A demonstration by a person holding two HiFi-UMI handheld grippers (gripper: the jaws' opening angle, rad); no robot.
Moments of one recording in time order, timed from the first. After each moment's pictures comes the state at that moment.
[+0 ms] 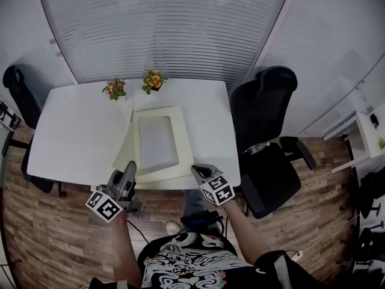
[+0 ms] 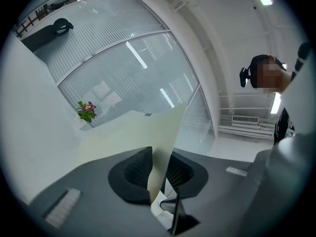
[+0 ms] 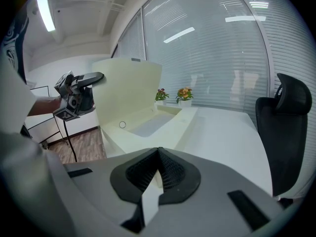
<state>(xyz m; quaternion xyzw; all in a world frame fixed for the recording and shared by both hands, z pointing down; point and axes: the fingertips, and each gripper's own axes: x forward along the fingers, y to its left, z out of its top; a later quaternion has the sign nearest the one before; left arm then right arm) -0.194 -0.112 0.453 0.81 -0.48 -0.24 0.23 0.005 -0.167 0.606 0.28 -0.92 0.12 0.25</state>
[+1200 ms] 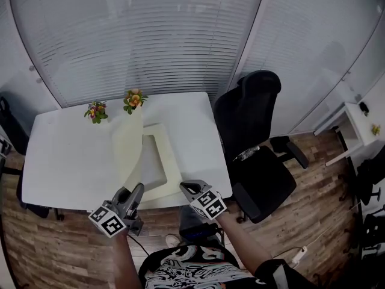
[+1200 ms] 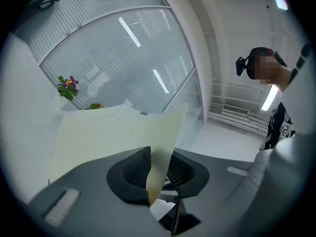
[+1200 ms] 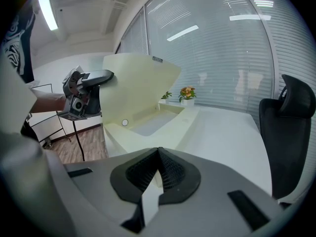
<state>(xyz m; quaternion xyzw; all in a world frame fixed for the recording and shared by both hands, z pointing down) -0.132 -0.133 0.476 0.86 -0.40 -0.16 0.27 0.003 -0.160 0.608 0.26 -0.92 0.12 0.26</state>
